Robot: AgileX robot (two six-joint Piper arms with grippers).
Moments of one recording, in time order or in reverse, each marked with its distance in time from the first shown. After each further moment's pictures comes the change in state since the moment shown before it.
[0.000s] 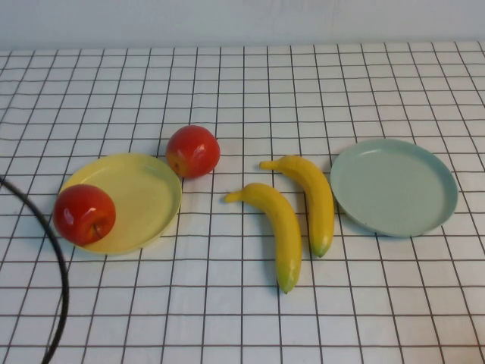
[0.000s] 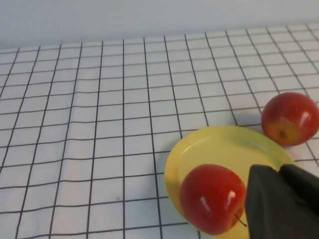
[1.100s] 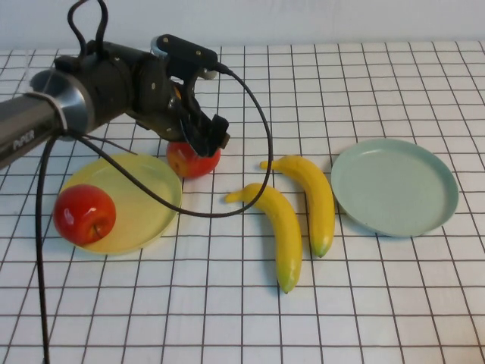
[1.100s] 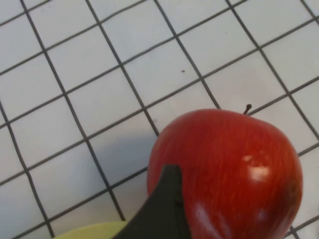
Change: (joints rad) right arm 0.000 0.000 0.000 0.000 0.000 0.000; left arm -0.361 1.290 -0.840 0.108 0.056 -0.006
